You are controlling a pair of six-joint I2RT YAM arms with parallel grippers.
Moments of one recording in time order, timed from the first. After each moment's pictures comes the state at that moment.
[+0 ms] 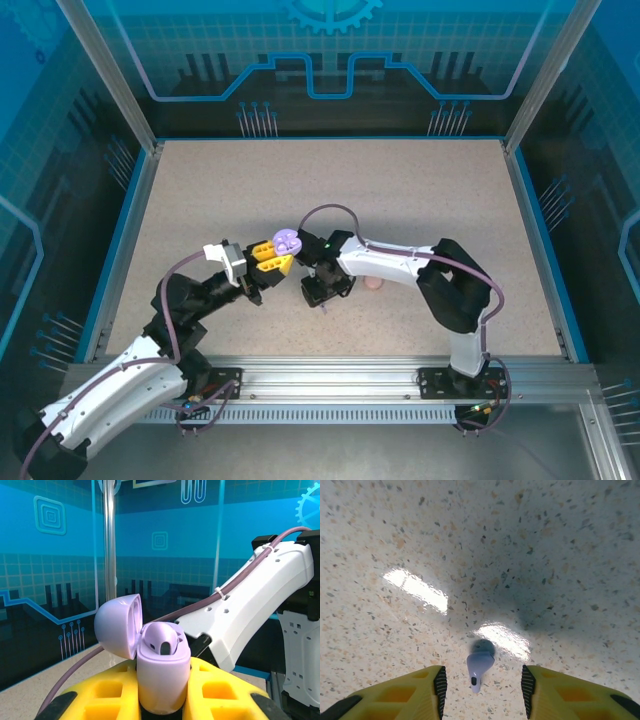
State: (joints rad) left arm -0.64 0.56 0.39 0.47 0.38 -0.14; right arm 0.96 1.93 1.38 -0.88 -0.05 0.45
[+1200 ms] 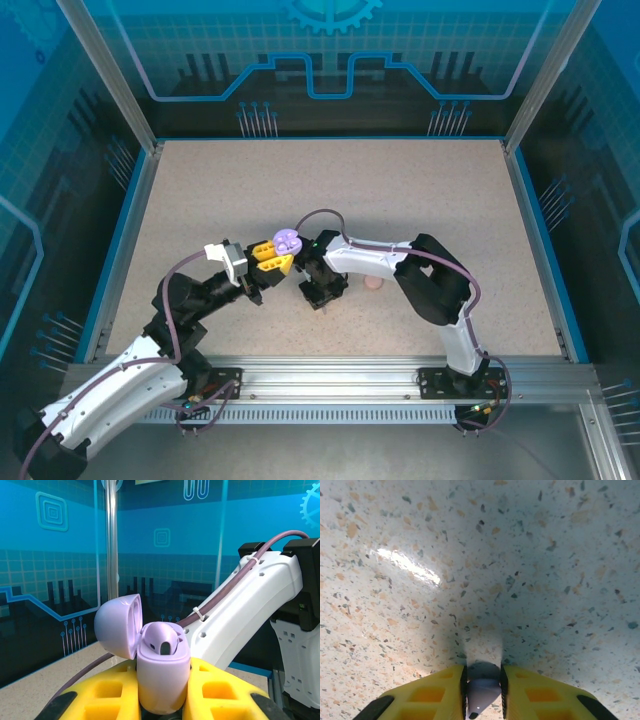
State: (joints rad) left arm -0.64 0.56 0.39 0.46 0.37 -0.13; right arm 0.95 2.05 1.46 -0.96 -0.07 0.42
